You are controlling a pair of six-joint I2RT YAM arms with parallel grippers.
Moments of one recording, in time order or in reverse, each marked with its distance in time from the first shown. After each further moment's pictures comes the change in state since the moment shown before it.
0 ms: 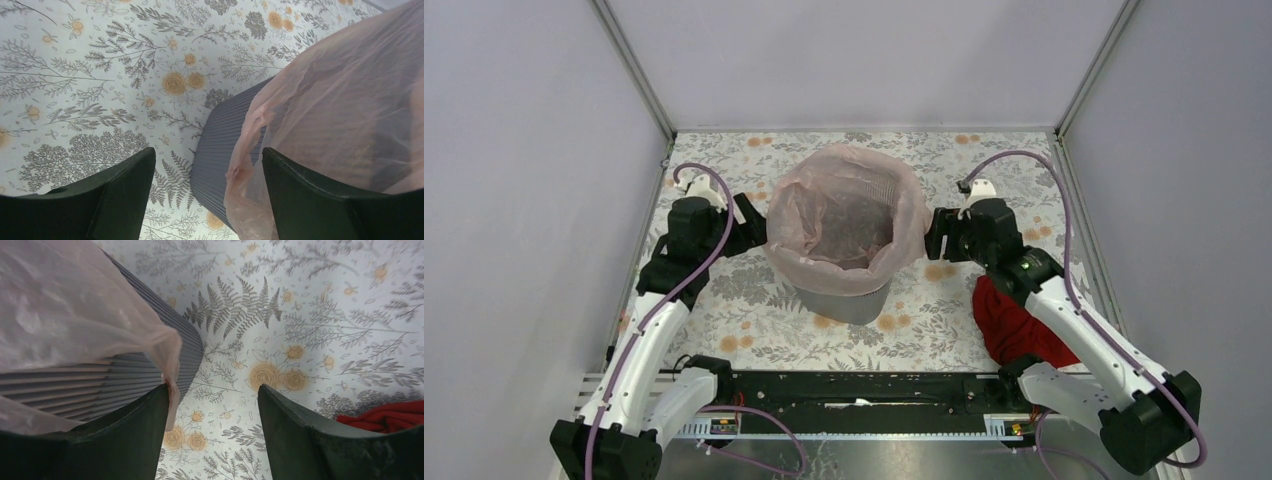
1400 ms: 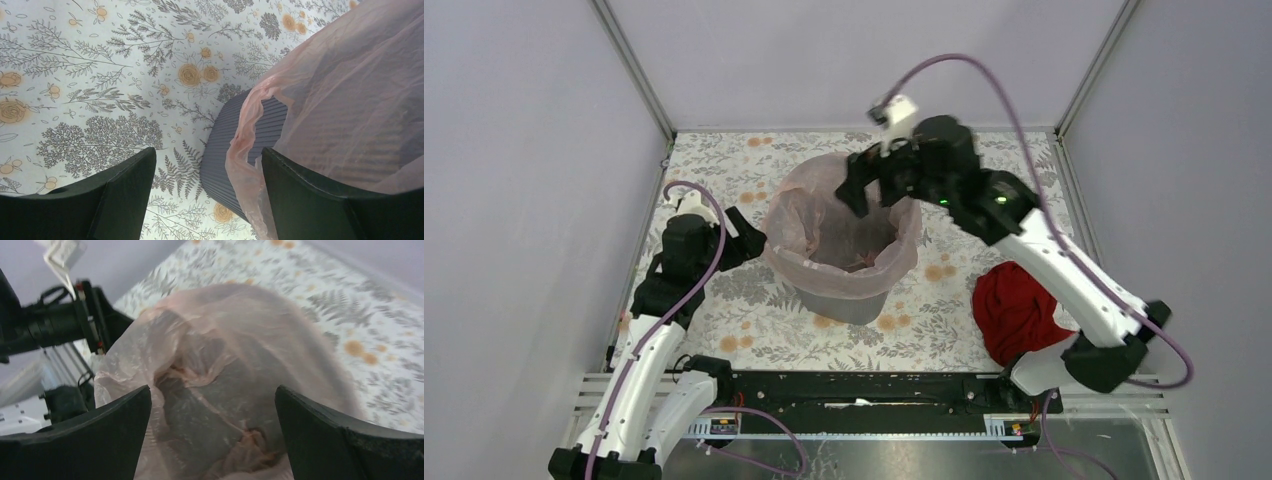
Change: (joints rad) left arm 0.000 -0.126 -0.075 -0.052 -0.062 -0.031; right arm 0.259 0.381 0.850 -0.200 -0.123 -0.182
